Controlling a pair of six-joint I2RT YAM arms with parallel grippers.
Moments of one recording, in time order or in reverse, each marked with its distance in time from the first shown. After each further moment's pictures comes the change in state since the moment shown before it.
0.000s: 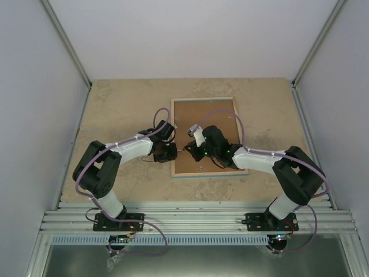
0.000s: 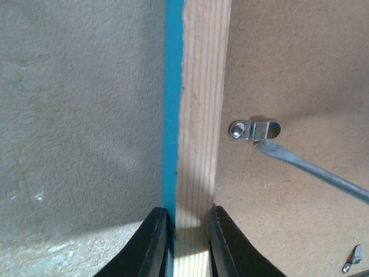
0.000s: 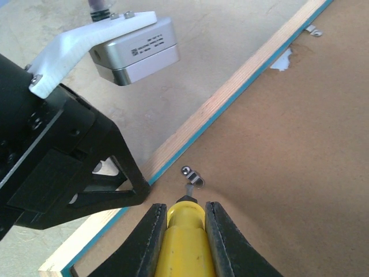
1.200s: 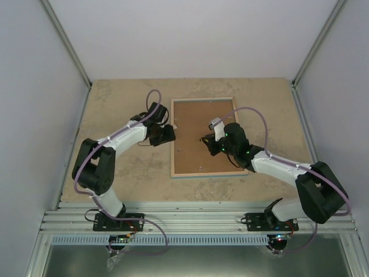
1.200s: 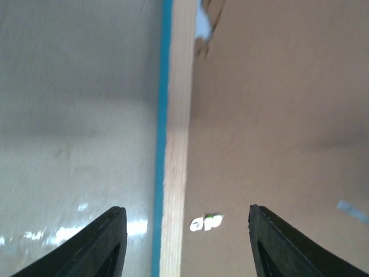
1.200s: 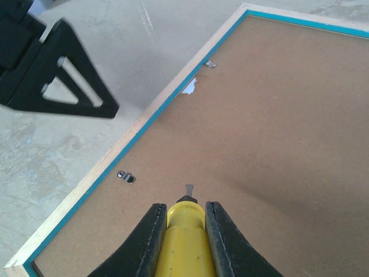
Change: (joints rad) left arm 0.119 0.005 0.189 -0.087 -0.018 0.062; right arm -0.153 -0.230 -0.135 -0.002 0.016 0.001
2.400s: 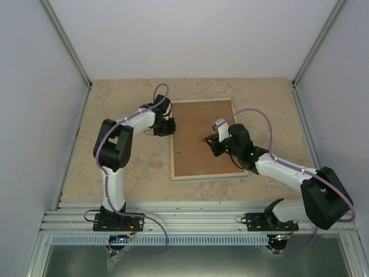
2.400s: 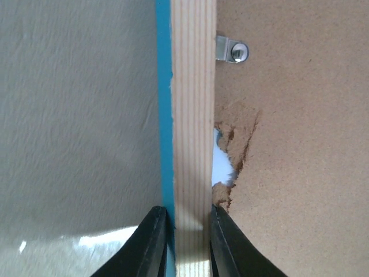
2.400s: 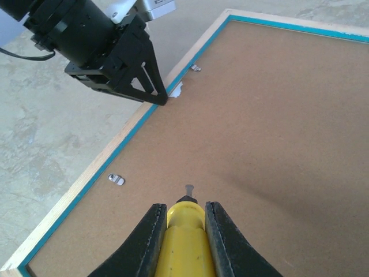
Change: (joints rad) left arm 0.068 0.391 0.342 -0.034 0.035 0.143; right arm -0.027 -0.062 -0.038 -0.014 -0.010 0.008
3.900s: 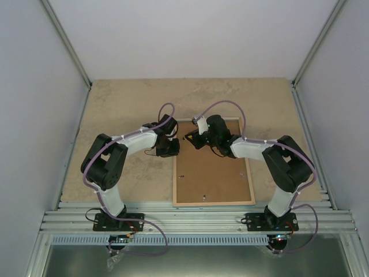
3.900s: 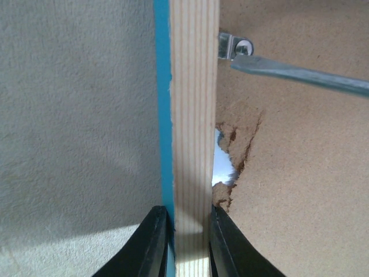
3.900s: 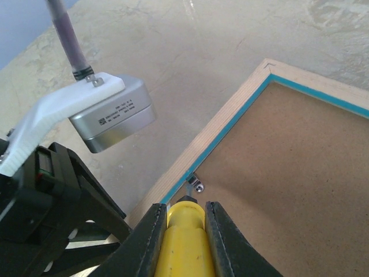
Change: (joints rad) left arm -0.170 -0.286 -0.395 0.058 -0.002 -0.117; right arm 0.051 0.433 0.273 0.123 -0.153 0.054
